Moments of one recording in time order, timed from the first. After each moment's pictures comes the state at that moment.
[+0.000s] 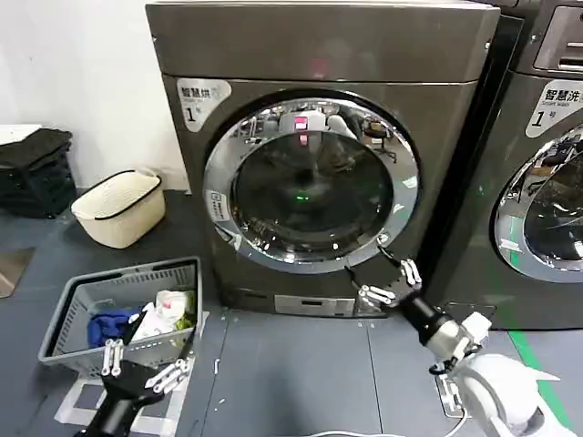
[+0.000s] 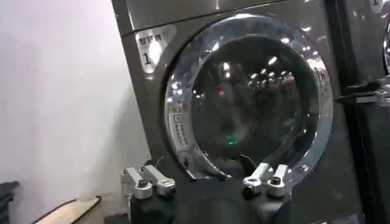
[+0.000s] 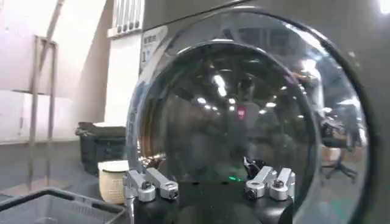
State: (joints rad) left arm 1.82 -1.40 -0.75 -2.49 -0.05 0.07 0.25; right arm -1.07 0.92 0.36 2.04 0.57 -0.13 -0.21
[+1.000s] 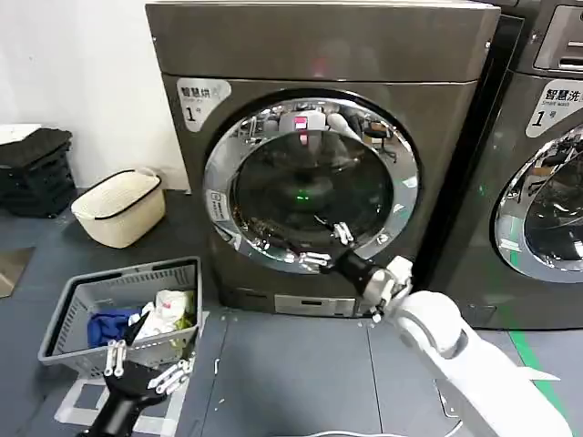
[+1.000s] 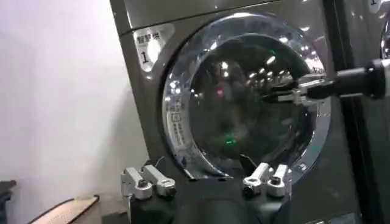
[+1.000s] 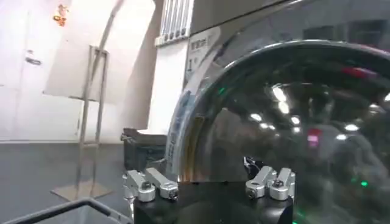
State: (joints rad) left arm 1.82 -1.40 -0.74 -2.48 -0.05 0.07 0.25; right arm -0.60 0.99 -0.04 1.83 0.60 -0.16 -0.17
